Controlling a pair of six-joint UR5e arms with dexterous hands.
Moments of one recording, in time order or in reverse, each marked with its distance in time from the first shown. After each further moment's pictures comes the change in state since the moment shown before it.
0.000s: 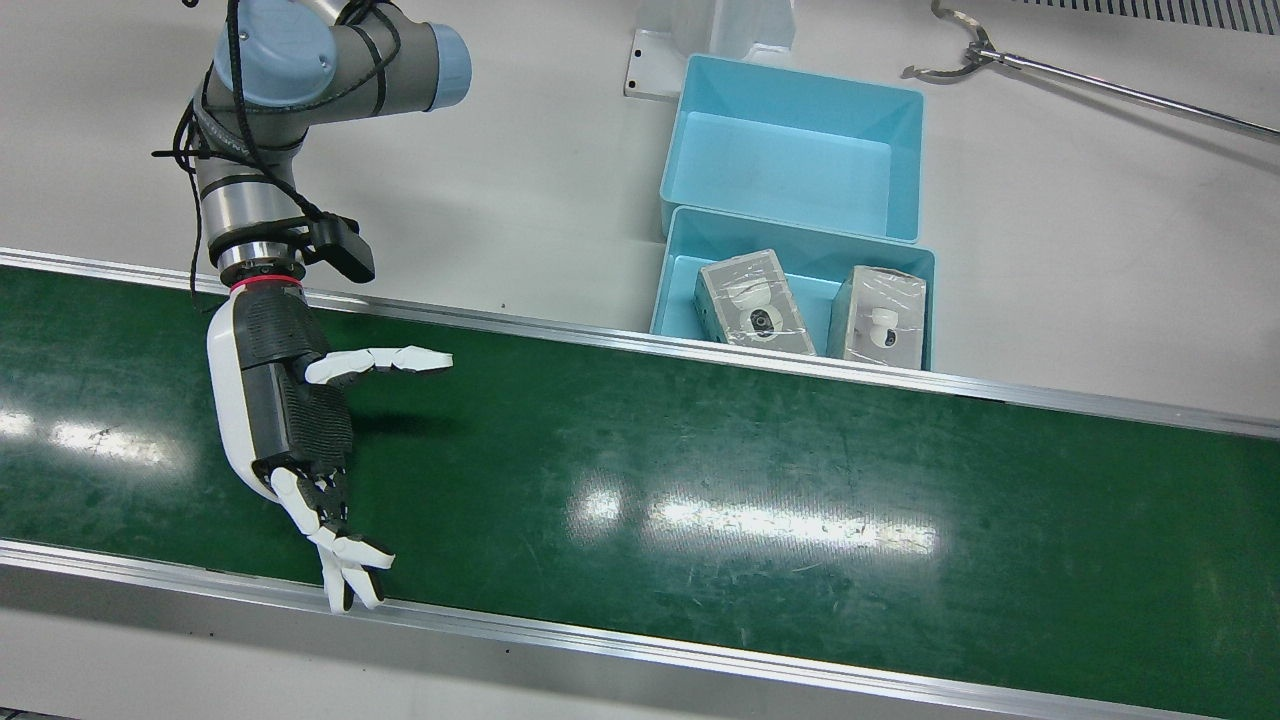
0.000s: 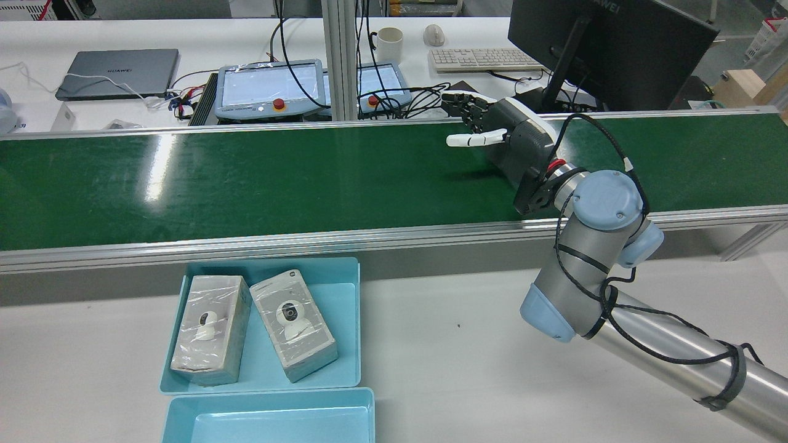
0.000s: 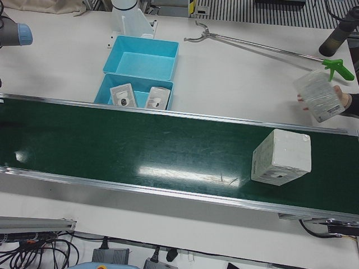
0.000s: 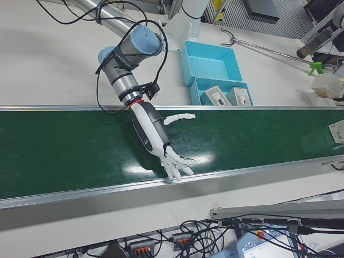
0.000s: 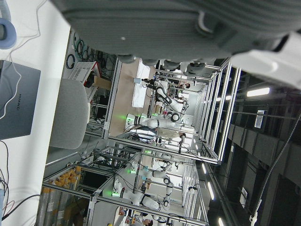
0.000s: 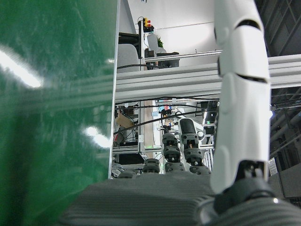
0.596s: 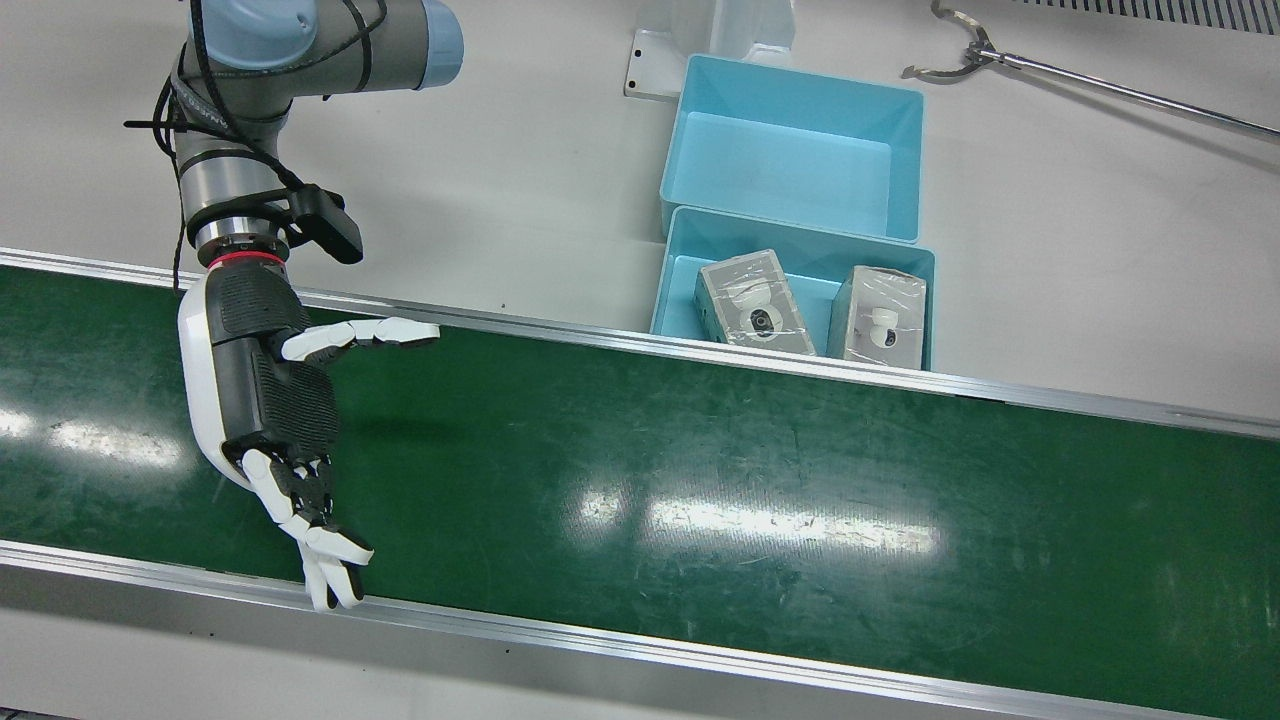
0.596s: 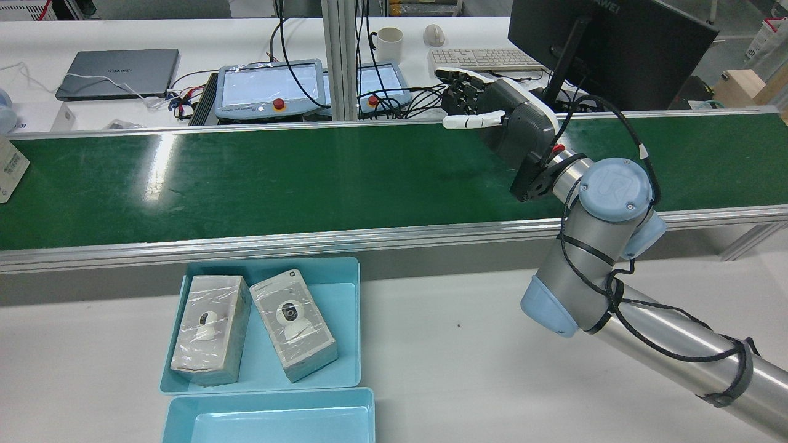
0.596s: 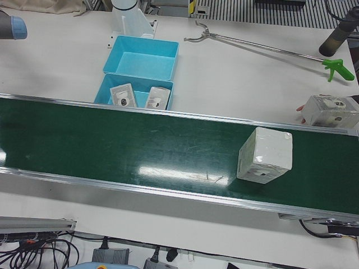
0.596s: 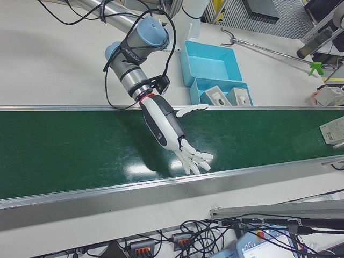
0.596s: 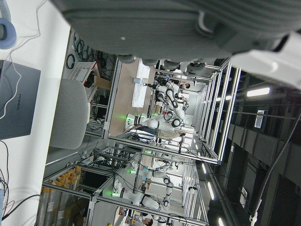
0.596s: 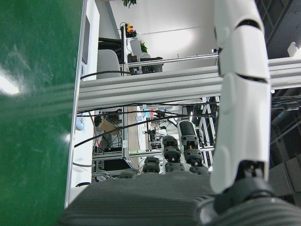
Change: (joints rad) left arm 0.000 0.000 0.000 0.000 0.000 0.000; right arm 0.022 -0.005 0.061 0.005 0.001 0.010
